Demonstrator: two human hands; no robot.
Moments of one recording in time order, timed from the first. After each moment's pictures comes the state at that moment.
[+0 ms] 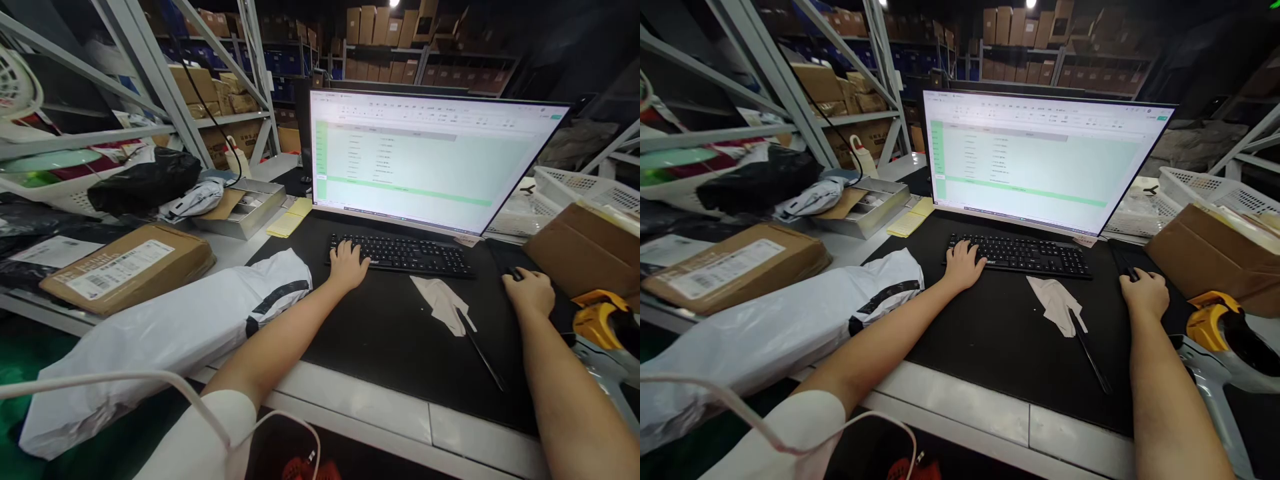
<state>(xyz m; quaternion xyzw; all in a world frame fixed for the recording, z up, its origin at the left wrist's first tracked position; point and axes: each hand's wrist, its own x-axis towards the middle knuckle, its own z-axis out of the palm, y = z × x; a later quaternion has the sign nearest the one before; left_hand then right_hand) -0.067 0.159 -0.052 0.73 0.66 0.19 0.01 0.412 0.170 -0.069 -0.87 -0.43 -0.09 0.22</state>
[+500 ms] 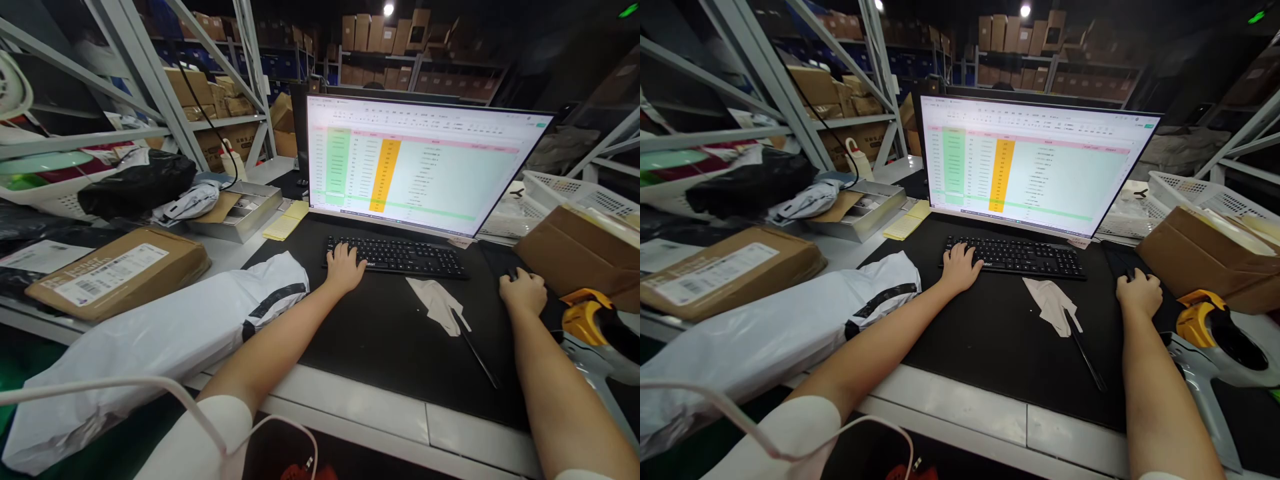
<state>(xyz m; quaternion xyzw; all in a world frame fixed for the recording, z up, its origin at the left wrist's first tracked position) -0.066 0.158 -0.050 0.73 0.66 0.19 0.01 0.407 0.169 -0.066 -0.88 -0.41 -0.11 0.21</state>
